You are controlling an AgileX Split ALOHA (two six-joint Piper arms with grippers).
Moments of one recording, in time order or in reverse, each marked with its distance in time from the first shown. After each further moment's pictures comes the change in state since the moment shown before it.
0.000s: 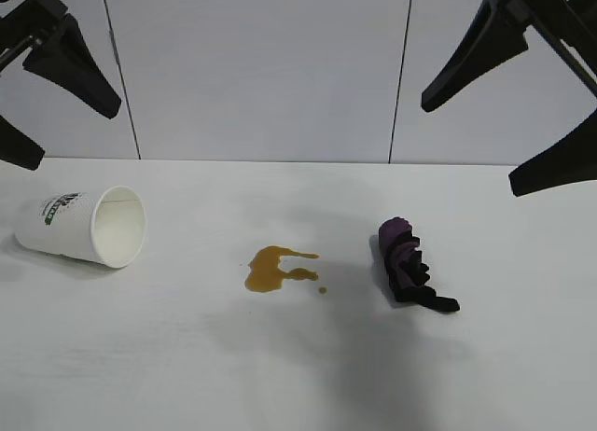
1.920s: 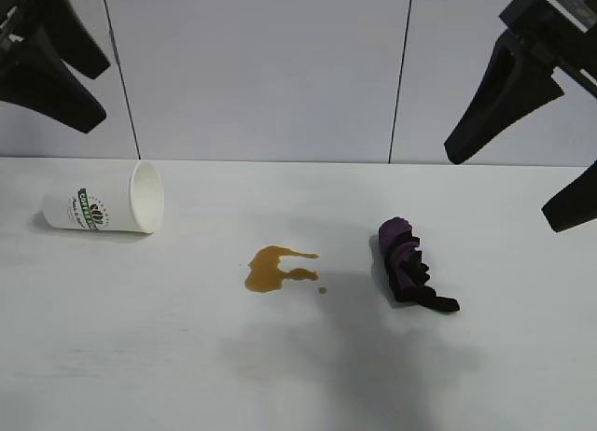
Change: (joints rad) left arm -0.137 0.000 -0.159 0.127 0.046 1.227; right arm 0.000 0.000 0.000 -0.143 0.100 -0.019
